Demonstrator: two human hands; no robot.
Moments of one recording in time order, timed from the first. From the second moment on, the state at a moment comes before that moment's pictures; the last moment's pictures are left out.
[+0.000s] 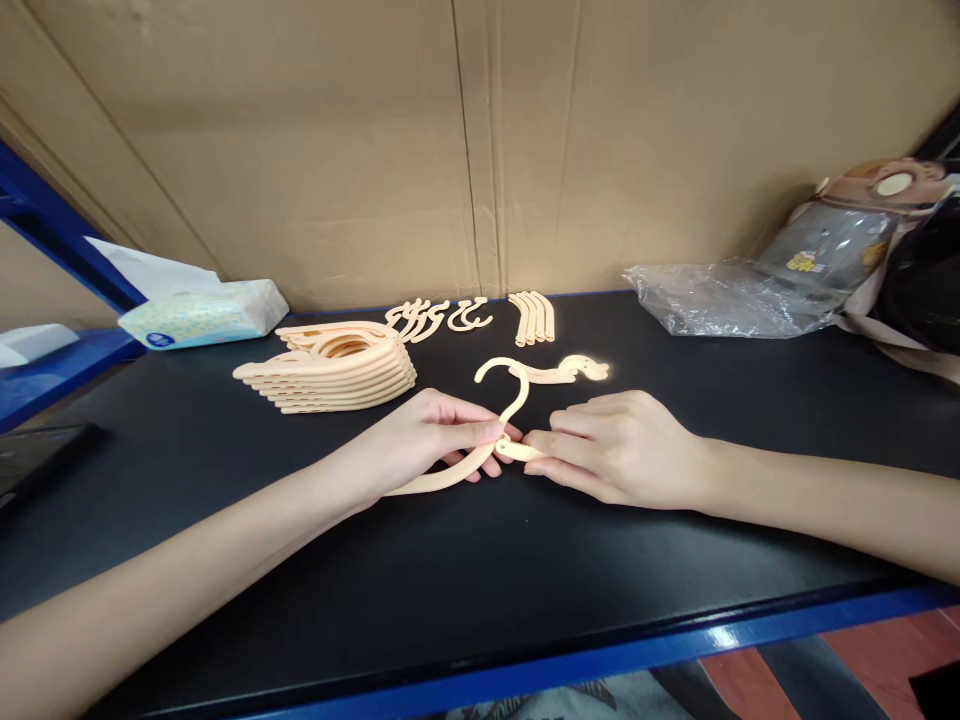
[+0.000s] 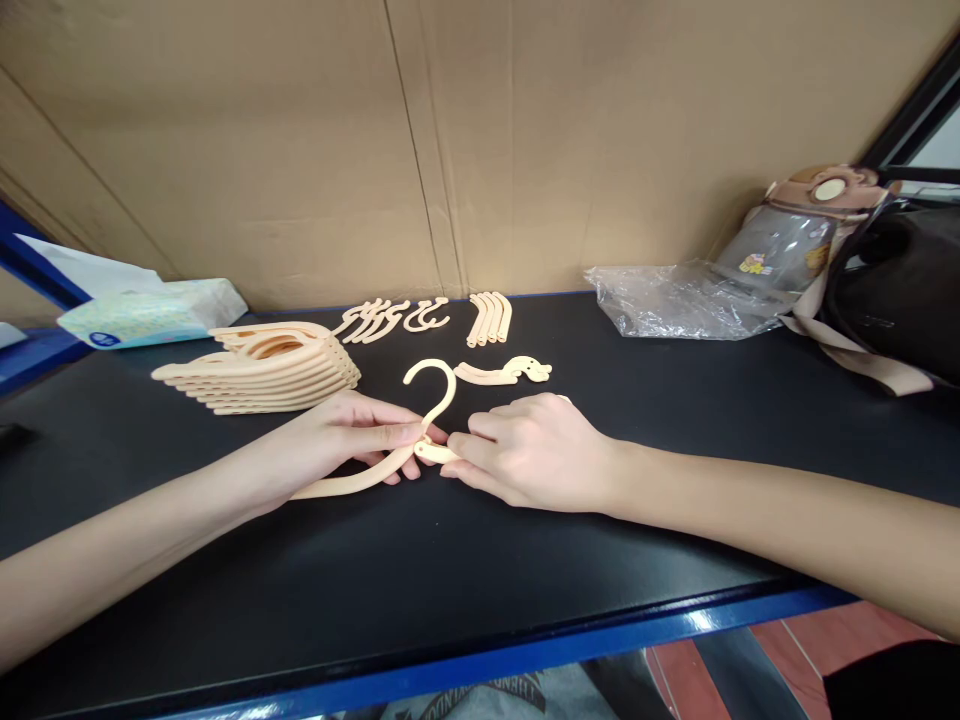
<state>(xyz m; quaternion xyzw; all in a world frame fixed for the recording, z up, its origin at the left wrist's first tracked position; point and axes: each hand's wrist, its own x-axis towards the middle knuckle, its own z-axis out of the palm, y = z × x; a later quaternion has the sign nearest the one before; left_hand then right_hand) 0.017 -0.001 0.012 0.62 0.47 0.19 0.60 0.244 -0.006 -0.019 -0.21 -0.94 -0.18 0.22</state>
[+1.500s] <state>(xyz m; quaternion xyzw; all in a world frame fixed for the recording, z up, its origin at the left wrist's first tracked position) 0.023 -0.020 0.007 0.88 0.46 0.07 0.11 0.249 0.013 -0.014 -0.28 -0.91 -0.03 0.31</state>
